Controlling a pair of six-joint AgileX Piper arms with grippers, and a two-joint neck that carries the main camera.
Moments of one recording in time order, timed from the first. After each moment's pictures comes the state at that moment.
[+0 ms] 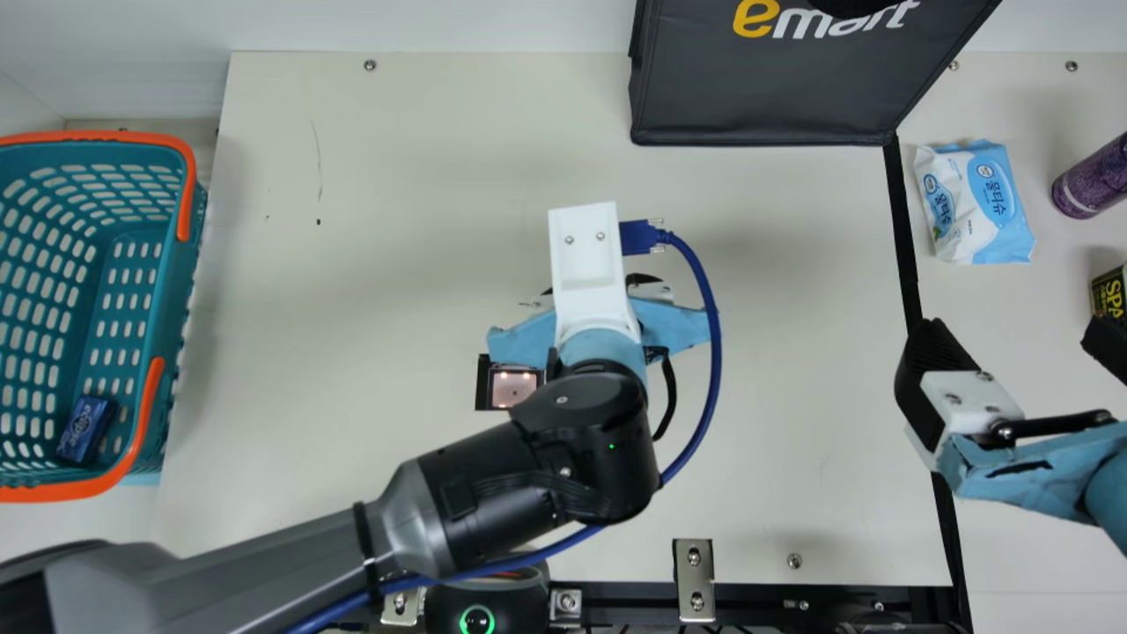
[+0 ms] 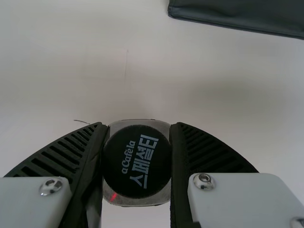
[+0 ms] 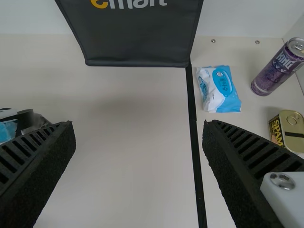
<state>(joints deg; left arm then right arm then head) -68.6 106.0 -89.6 36.7 63.0 -86.7 0.6 42.6 -69.8 -0.8 69.4 0.0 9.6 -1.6</state>
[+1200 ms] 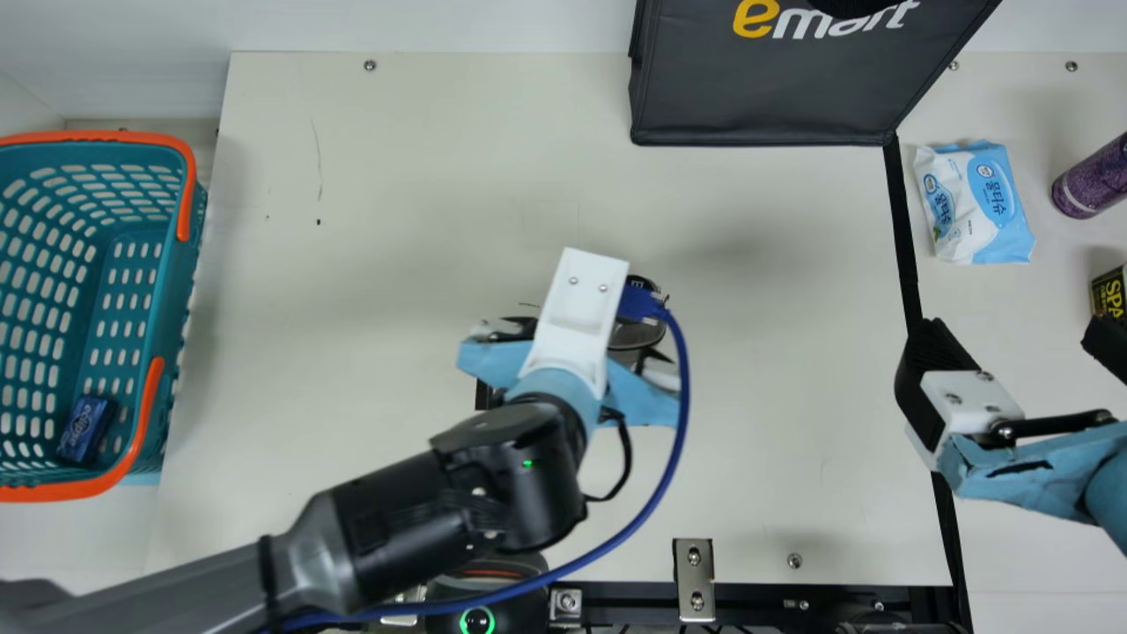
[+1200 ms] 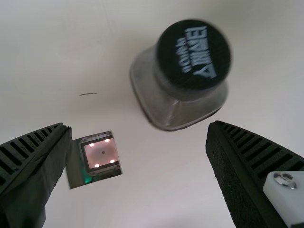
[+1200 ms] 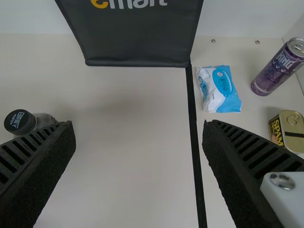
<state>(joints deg) -67.0 94.5 -73.6 26.3 55.1 -60.3 0.6 42.6 -69.8 -0.8 69.4 0.0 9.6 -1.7</state>
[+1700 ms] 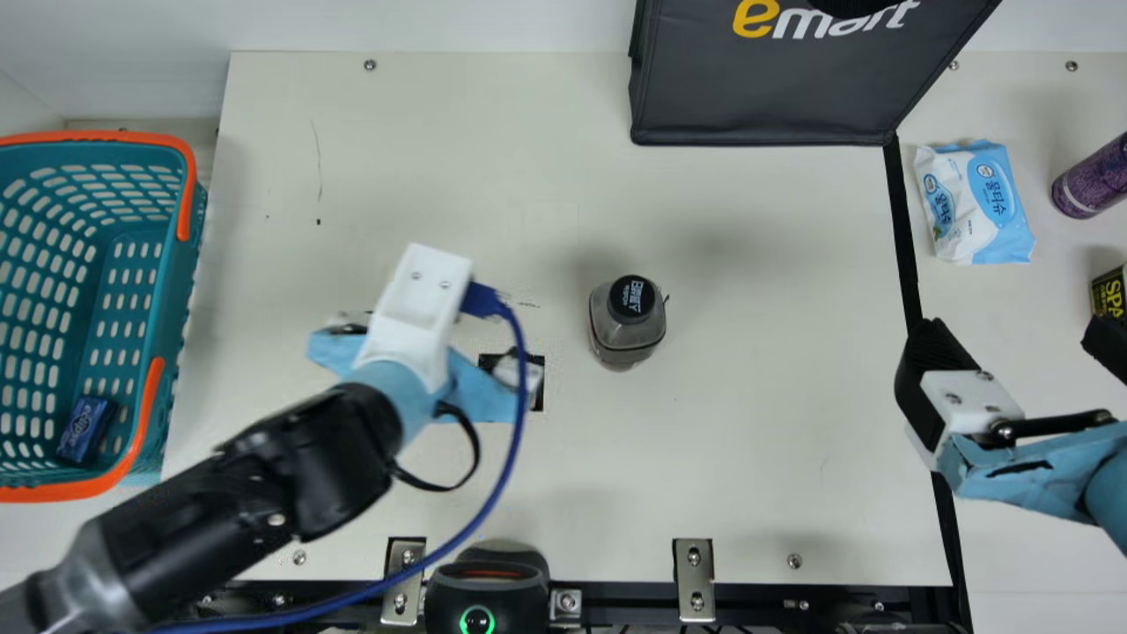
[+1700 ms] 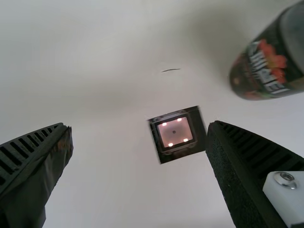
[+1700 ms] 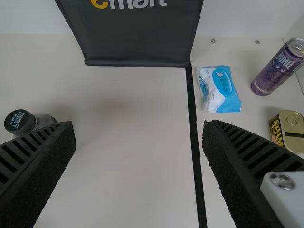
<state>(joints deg) -53.1 76.0 -54.7 22.2 51.3 -45.6 0.6 42.6 -69.8 -0.8 69.3 0.0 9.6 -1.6</state>
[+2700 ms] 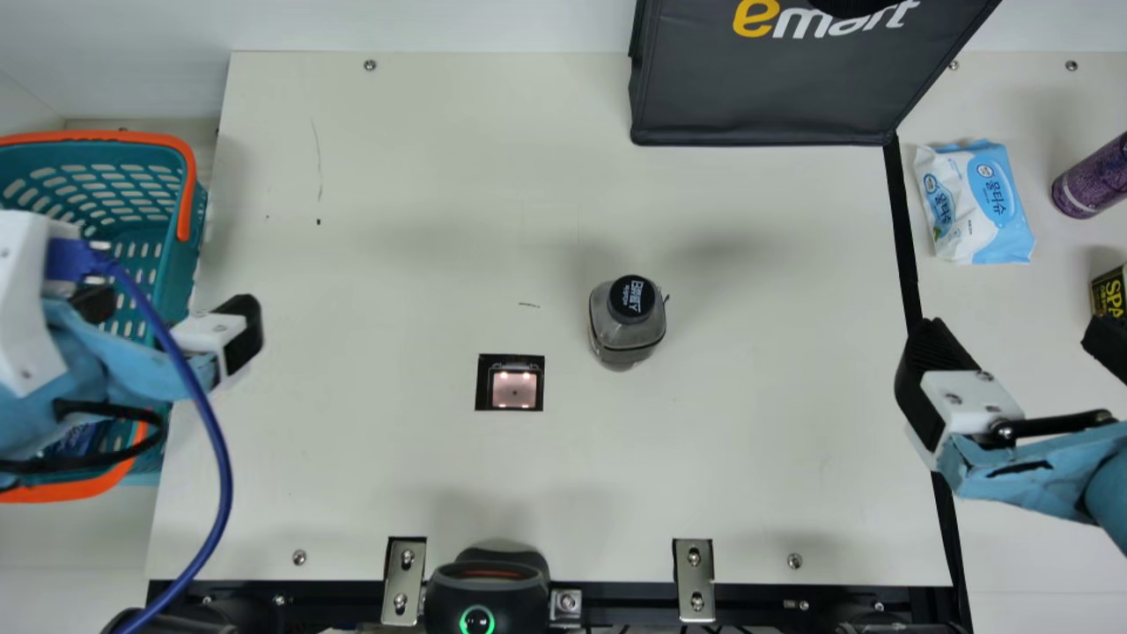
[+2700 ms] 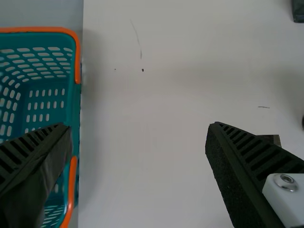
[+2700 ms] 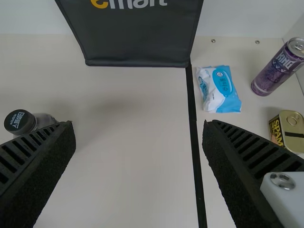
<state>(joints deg) -8.4 51.8 -59.1 0.3 63.0 -3.0 0.6 42.6 -69.8 -0.8 69.3 0.0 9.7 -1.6</state>
